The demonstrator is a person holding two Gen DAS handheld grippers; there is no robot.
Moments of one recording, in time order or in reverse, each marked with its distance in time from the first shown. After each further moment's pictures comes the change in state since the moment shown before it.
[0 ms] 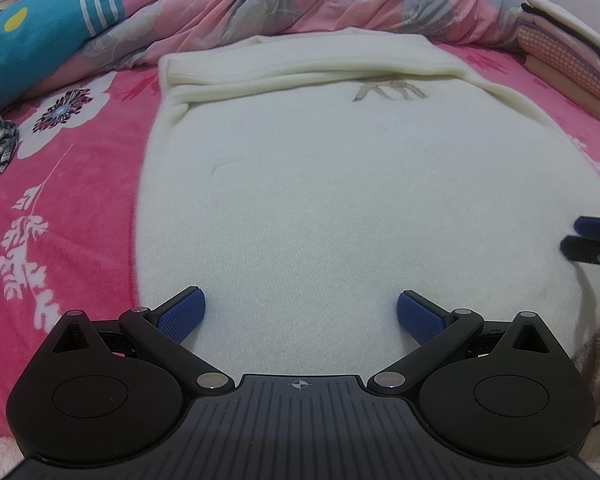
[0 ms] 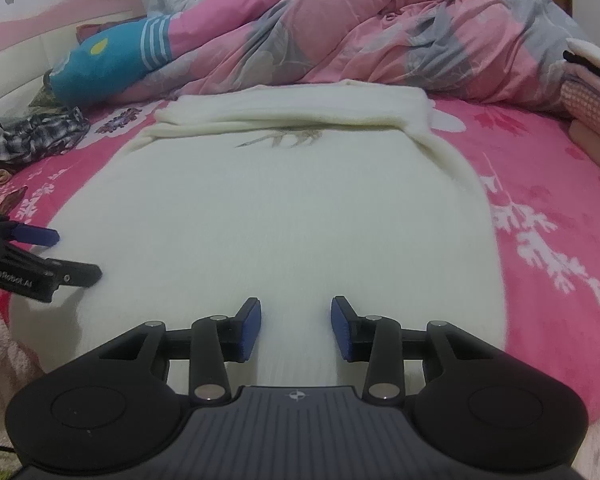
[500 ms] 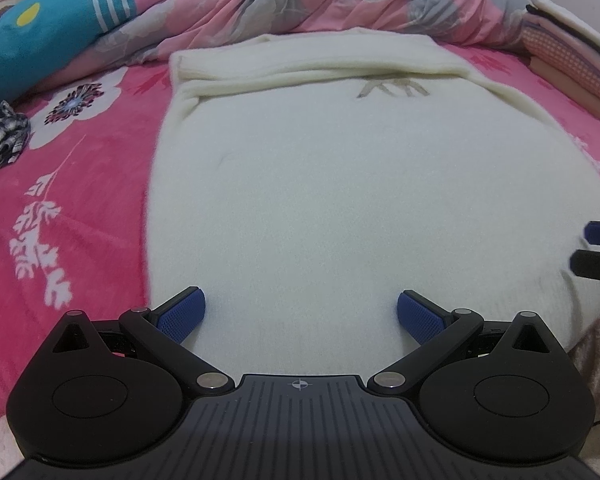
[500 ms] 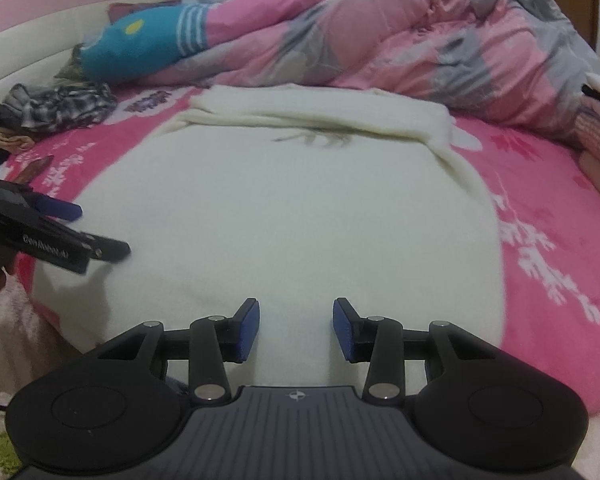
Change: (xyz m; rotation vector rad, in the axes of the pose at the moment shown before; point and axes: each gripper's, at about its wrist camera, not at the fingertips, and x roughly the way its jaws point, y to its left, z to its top) left arm -0.010 -0.003 -0.009 -0.021 0.004 0.024; right arm -0.017 0.026 -0.002 -0.114 0.011 0.019
